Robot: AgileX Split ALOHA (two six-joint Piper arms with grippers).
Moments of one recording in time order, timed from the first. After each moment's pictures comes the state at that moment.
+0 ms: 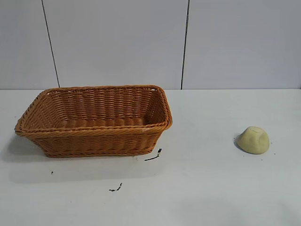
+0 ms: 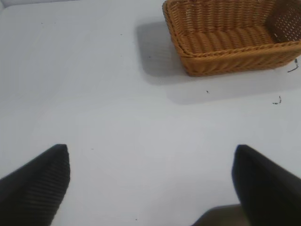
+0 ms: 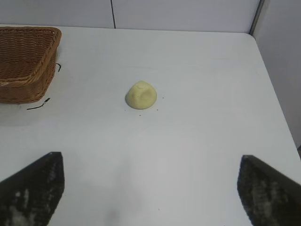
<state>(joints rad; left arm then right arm) -0.04 -0.01 -0.50 0.00 1.07 0.07 0.02 -0.01 -0.49 0.01 1.03 0.03</state>
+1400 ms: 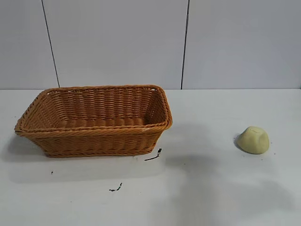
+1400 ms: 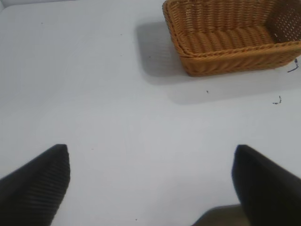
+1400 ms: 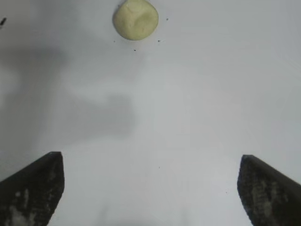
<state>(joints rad) -0.04 -0.01 -0.50 0.00 1.07 0.07 0.02 1.48 -1.03 0.00 0.89 0.03</state>
